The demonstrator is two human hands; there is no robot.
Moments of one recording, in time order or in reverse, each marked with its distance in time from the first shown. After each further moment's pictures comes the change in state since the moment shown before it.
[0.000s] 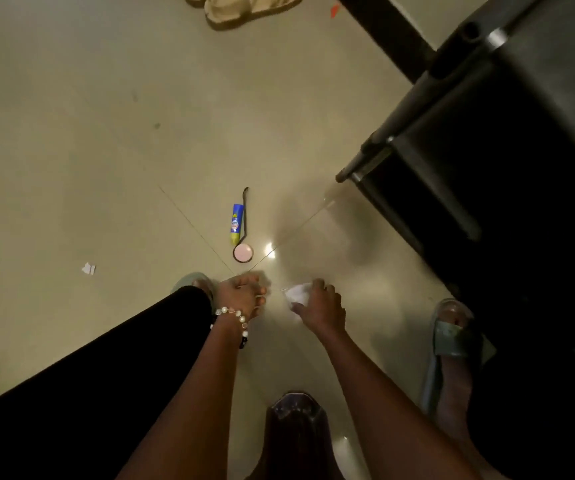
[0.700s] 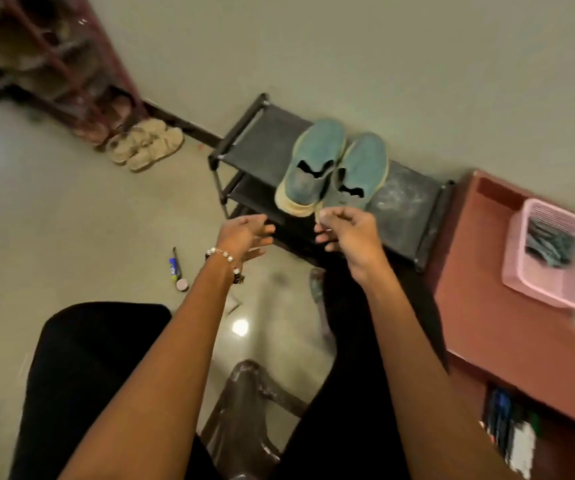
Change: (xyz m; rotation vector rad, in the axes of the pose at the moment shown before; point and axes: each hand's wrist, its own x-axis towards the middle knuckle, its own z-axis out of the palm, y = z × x) left_hand -0.403 0.066 0.065 0.146 -0.505 0.518; right_hand -0.384 0.128 -0.301 1.265 0.469 -0.334
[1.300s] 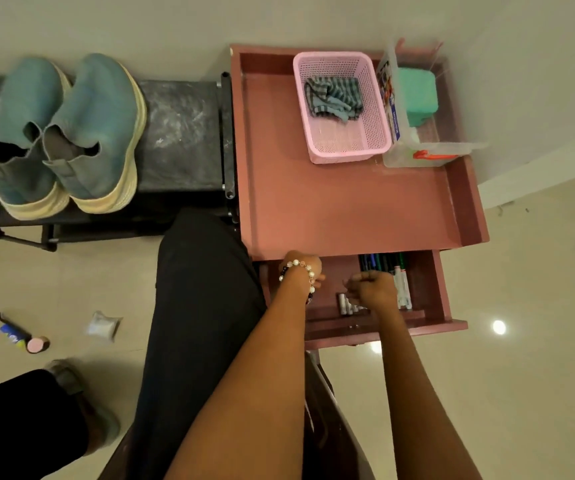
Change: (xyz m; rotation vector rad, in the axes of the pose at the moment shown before) left_hand -0.073 -0.228 0.348 0.678 -0.474 -0.539; right_hand -0.142 0.226 -0.314 -0.022 0.689 0.622
